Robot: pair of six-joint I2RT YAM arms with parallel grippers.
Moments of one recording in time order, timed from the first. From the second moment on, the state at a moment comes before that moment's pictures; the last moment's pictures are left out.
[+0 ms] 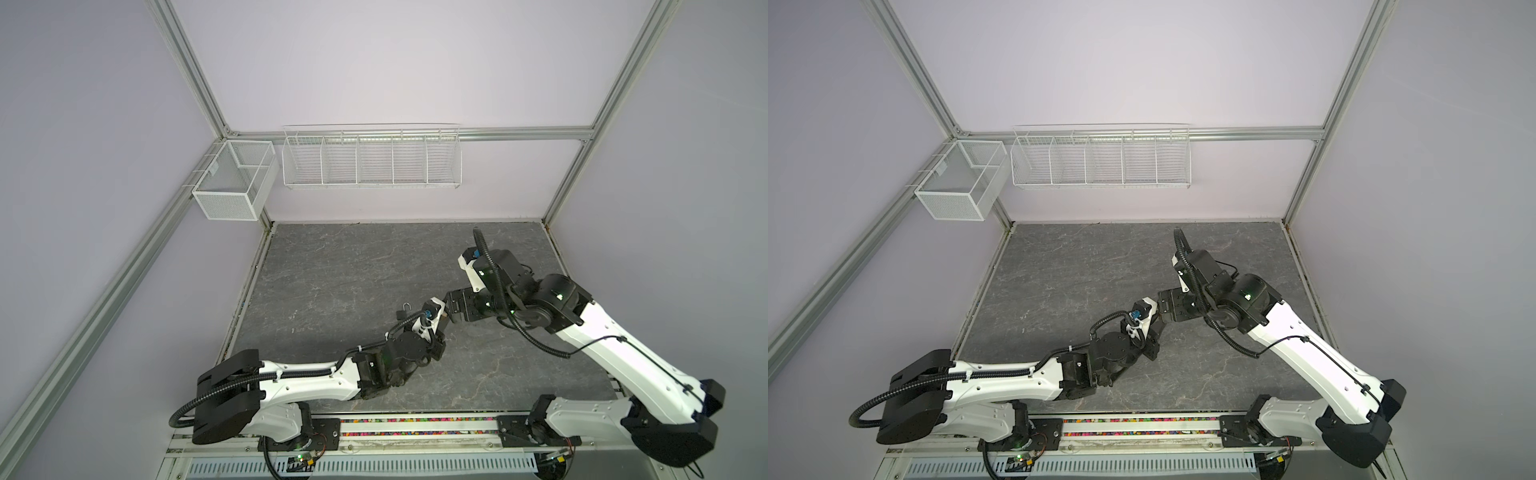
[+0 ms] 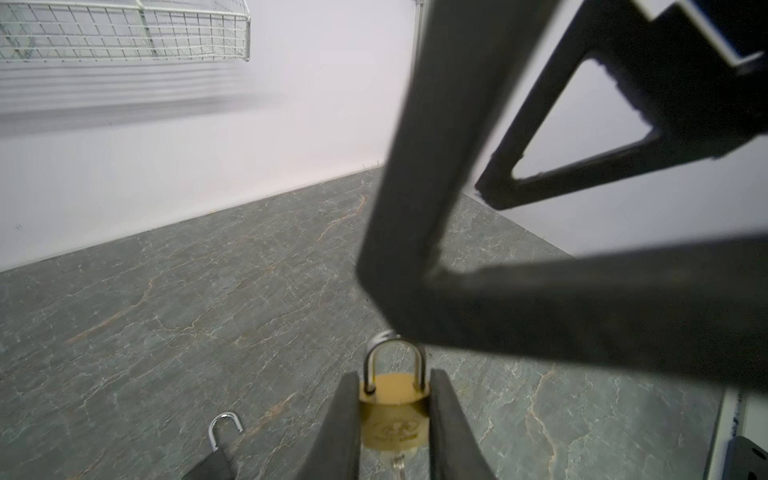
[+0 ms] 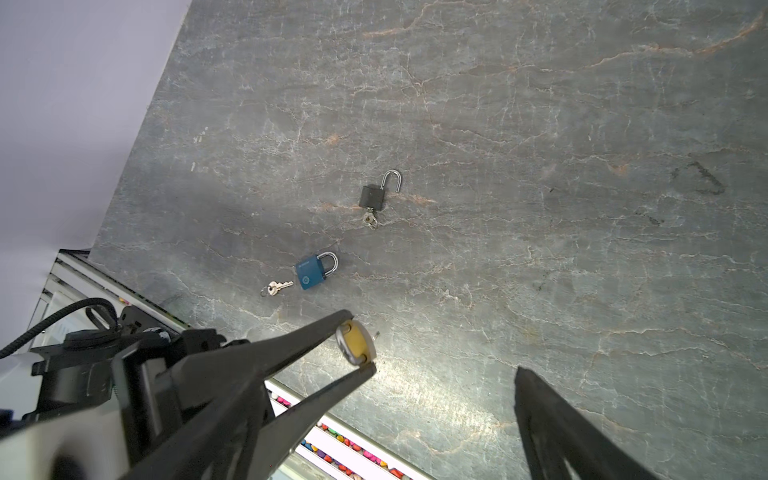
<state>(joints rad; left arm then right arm) -1.32 1.36 0.71 0.49 -0.55 -0.16 0.83 1.25 1.45 -1.12 0.09 0.50</state>
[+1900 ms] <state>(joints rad) -1.35 1.38 0.69 0.57 -0.62 -0.07 0.82 1.44 1.60 -1.33 0.30 0.45</state>
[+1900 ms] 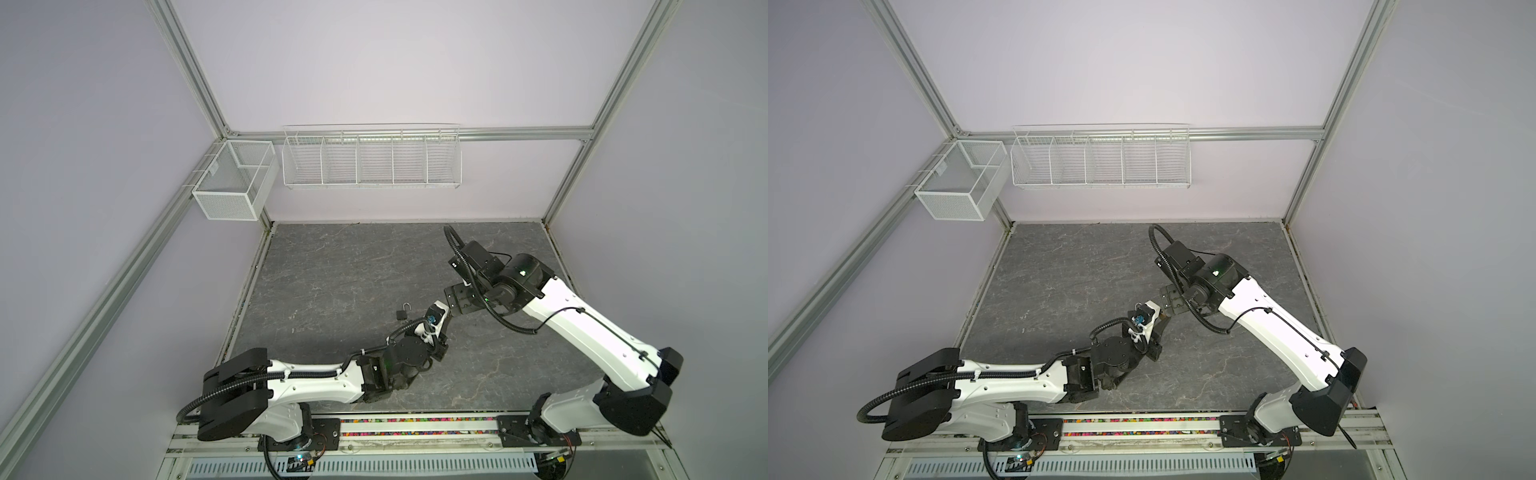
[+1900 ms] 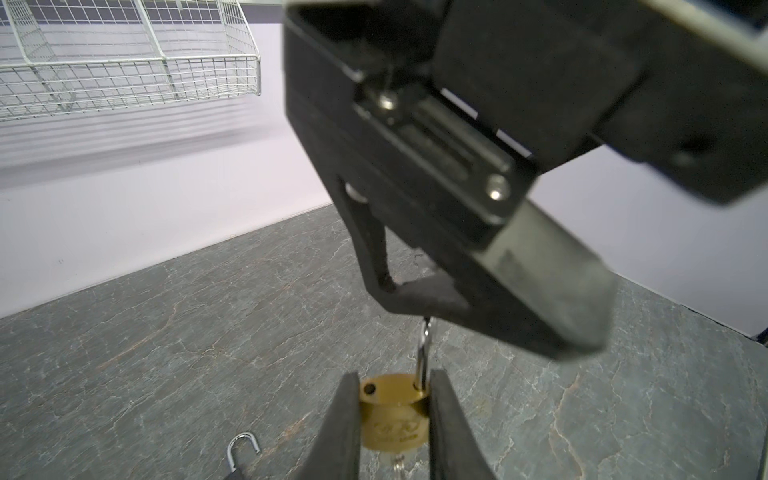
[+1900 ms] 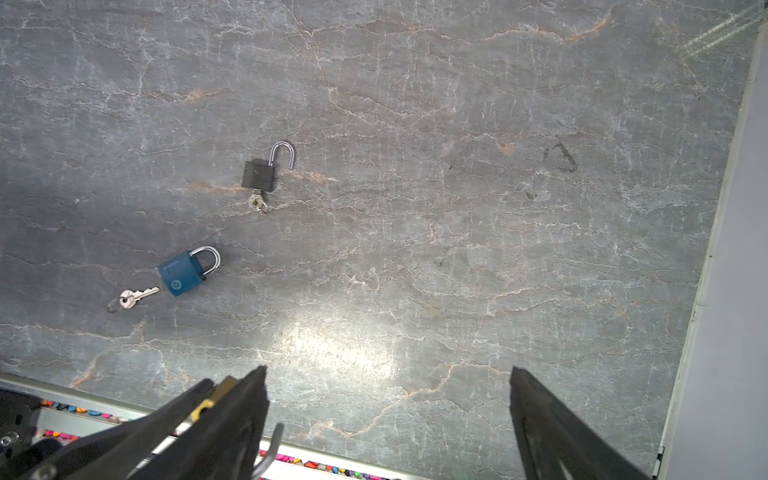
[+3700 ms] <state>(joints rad) -1.34 1.96 1.50 -0.51 -0.44 -0.99 0.12 1.03 0.97 -1.02 -0.09 0.42</state>
